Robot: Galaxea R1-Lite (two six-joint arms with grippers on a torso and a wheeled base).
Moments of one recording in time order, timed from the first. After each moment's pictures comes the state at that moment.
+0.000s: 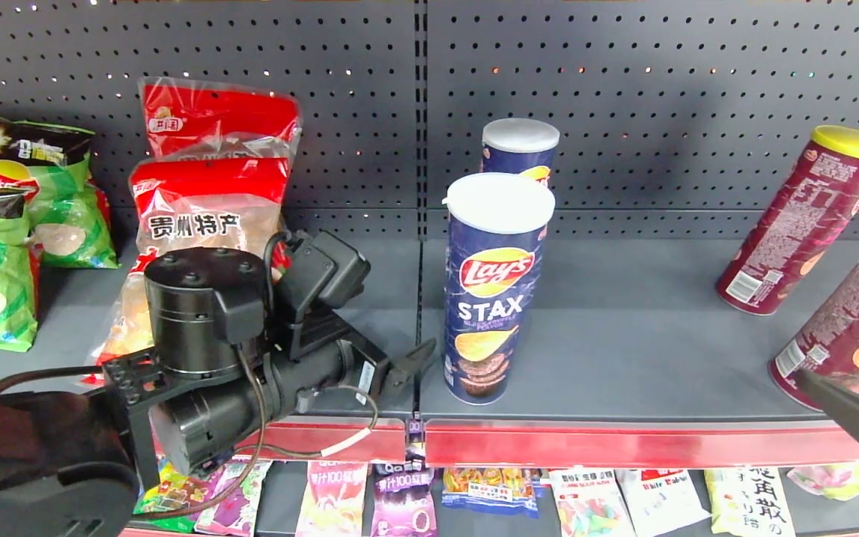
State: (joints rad) left arm -0.69 1.69 -0.64 -0.81 0.04 0.16; right arm 0.46 0.81 -0.35 -0.49 0.02 -0.16
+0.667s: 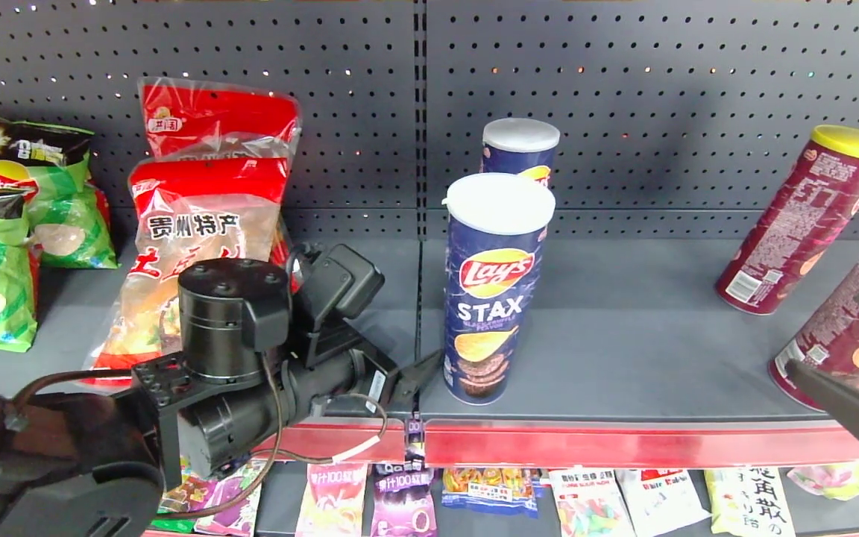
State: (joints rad) left arm -0.70 1.73 -0.65 -0.82 0.04 0.16; right arm 0.46 0.83 -0.37 -0.49 0.02 -0.16
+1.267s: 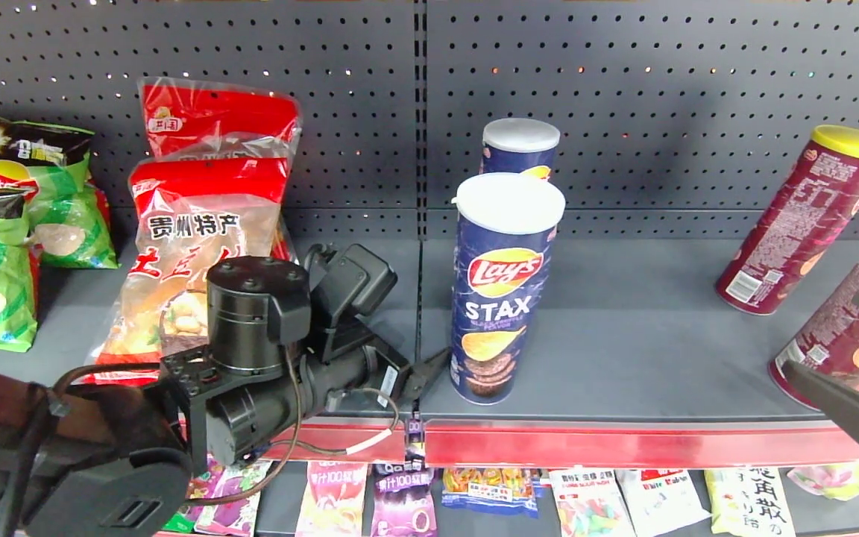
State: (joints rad) left arm -0.70 1.78 -0.69 -0.82 0.04 0.15; right arm 0.46 0.84 -0.37 -0.49 0.02 -0.15
